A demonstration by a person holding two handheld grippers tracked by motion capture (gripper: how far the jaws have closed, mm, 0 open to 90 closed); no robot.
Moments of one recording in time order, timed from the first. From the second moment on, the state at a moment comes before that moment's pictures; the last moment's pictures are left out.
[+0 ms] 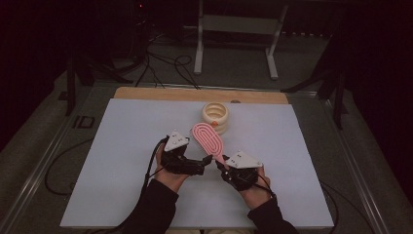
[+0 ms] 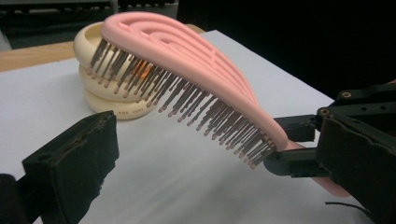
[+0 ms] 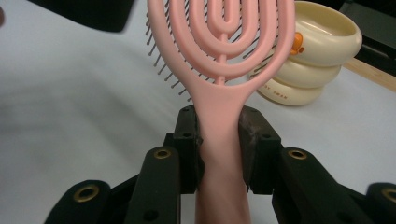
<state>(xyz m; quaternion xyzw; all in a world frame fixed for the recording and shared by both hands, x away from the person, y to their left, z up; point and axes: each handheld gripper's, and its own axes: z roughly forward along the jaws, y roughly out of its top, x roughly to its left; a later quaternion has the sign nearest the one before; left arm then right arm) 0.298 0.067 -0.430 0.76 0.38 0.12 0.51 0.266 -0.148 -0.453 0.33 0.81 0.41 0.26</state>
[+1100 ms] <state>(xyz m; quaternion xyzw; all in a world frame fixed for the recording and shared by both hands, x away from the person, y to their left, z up) 0.311 0.055 -0.428 0.73 0.44 0.08 0.52 0.256 -0.139 -0.454 0.31 0.81 0.42 0.27</state>
